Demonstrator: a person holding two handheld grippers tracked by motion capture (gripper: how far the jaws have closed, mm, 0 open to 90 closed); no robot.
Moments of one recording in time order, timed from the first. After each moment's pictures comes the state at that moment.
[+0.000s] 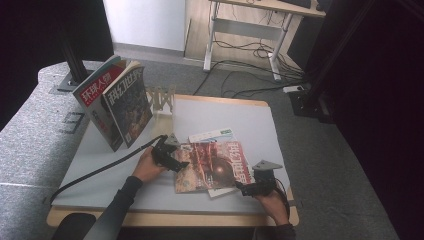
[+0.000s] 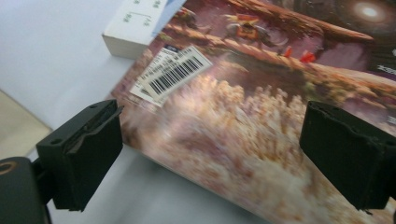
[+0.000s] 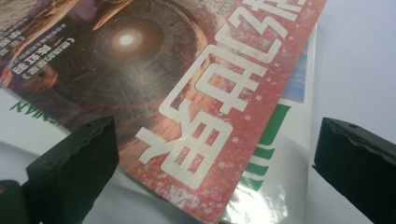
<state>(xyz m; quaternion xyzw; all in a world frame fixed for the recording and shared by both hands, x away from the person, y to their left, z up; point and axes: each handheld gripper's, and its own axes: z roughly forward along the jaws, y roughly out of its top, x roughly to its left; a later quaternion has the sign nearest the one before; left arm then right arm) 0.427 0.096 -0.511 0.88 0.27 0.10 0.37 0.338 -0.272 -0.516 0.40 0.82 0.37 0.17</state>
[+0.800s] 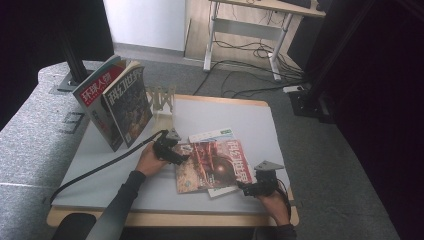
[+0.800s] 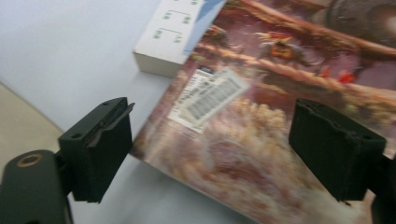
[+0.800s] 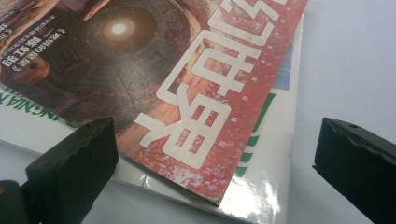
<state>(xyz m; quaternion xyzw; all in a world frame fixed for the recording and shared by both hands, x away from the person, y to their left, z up) 0.445 0.095 -0.511 0.88 0.28 0.11 0.37 0.339 -0.278 -0.519 0.41 0.82 0.36 0.17</state>
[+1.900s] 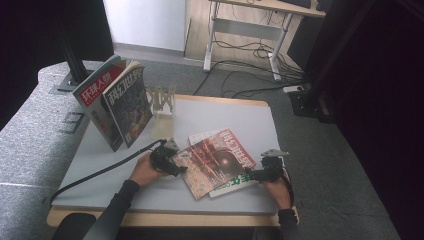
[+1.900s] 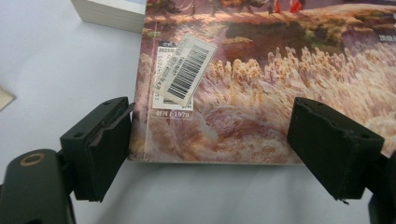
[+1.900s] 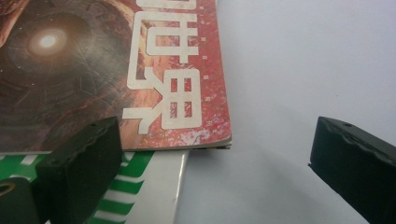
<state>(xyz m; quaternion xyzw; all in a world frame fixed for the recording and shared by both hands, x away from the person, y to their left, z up) 0.410 0.098 -0.514 0.89 0.27 0.06 0.35 0.384 -0.301 -0.516 0.46 0.80 0.34 0.20</state>
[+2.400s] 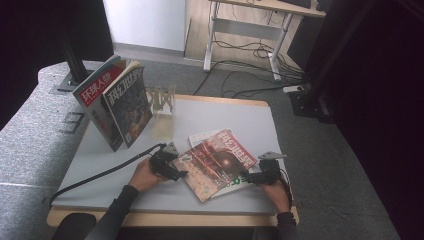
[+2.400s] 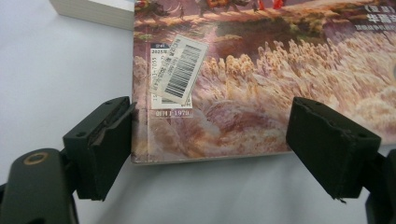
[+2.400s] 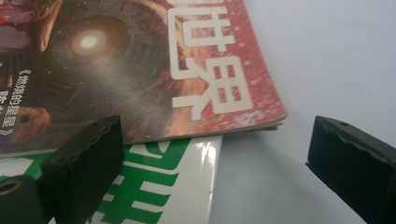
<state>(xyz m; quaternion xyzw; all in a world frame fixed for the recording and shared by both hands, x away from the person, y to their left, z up) 0.392 0.097 -0.514 0.89 0.27 0.06 0.36 0.374 -0.292 -0.518 0.45 0.80 0.35 0.18</state>
